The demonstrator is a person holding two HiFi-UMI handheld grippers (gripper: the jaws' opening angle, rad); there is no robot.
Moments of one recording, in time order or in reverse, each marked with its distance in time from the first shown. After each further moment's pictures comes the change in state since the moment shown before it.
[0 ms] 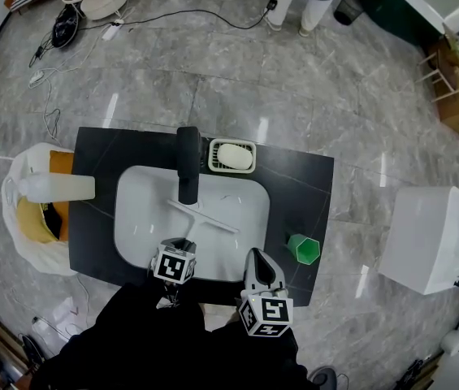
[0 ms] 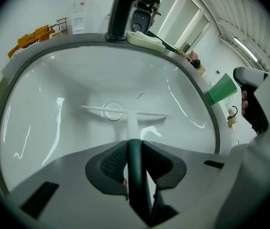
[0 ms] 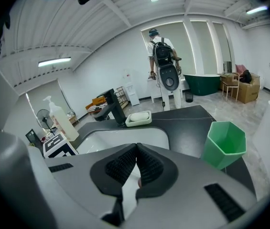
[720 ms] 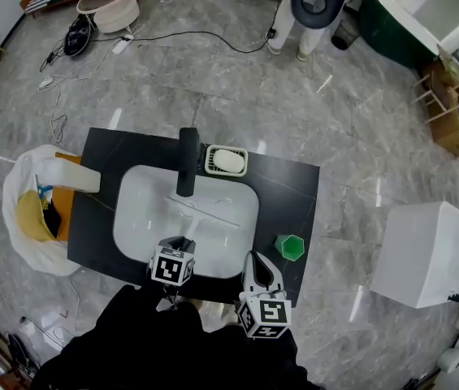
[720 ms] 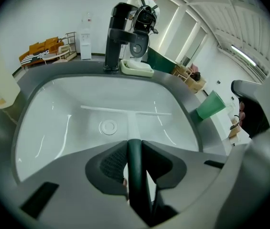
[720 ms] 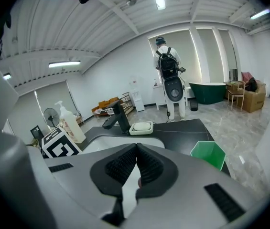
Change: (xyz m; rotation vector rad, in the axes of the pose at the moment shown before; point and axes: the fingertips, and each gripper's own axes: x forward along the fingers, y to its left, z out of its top) left arm -0.049 -0.045 0.011 -0.031 -0.167 0.036; right arm -0.060 -0.004 0.015 -0.072 -0.075 0.053
